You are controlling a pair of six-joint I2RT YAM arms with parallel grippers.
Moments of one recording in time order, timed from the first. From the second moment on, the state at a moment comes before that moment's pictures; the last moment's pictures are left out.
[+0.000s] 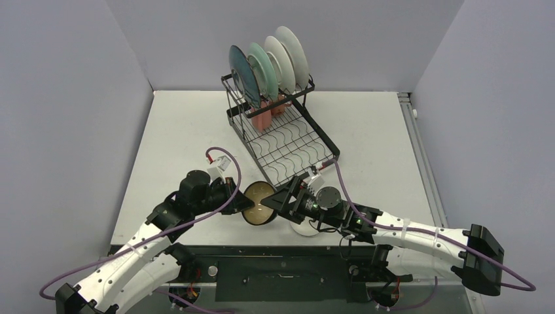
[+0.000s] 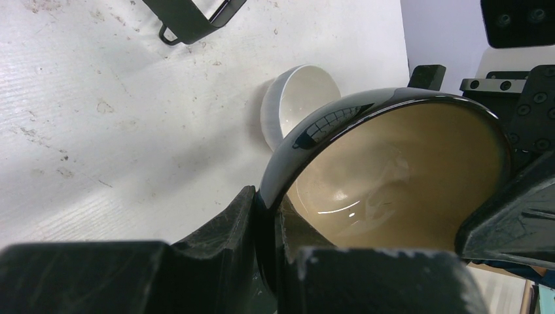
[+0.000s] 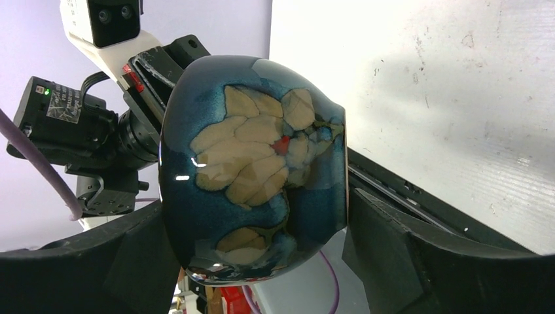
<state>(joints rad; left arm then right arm) -0.62 0.71 0.58 -0.39 0.31 -0.78 1.11 1.00 0.58 0.13 0.04 1.35</state>
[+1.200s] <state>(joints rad) -0.62 0.80 0.61 -0.41 0.35 -0.76 1.15 0.98 0.58 0.08 0.14 1.27</state>
